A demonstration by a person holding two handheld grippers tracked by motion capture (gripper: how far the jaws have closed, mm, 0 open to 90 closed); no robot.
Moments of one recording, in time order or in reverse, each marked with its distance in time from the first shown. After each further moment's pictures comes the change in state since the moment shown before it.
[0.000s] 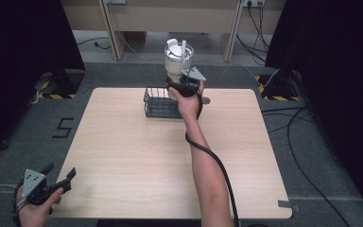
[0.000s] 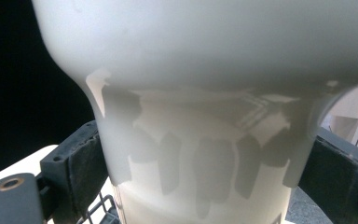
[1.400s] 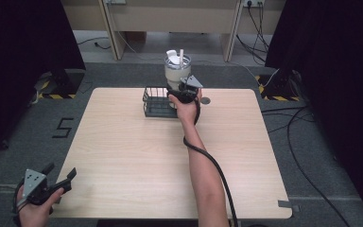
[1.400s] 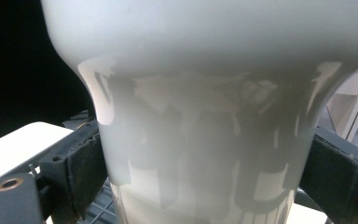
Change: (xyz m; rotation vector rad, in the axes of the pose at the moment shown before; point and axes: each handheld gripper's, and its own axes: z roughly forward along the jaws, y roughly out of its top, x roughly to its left) left arm -0.001 0.000 0.000 0.002 -0.006 0.005; right arm -0.004 -0.042 0.019 0.059 -0.024 0.018
